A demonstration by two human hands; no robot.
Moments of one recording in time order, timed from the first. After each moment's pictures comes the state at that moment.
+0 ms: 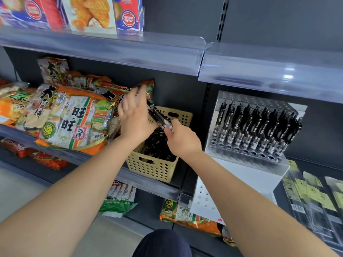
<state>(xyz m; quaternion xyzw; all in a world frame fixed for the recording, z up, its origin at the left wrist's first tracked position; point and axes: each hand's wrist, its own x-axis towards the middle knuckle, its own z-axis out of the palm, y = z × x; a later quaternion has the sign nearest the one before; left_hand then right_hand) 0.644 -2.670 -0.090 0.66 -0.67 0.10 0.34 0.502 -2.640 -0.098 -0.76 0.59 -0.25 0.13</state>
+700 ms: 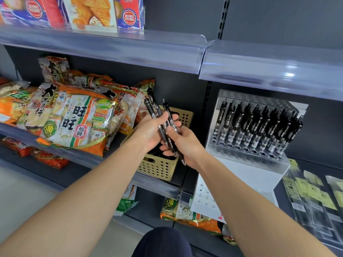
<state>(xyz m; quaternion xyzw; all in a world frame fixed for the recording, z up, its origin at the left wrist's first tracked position) 0.612 -2.657 -0.094 0.38 -0.35 -0.63 0.58 0.495 -2.630 -0.106 -0.52 0.46 -0.42 0.59</state>
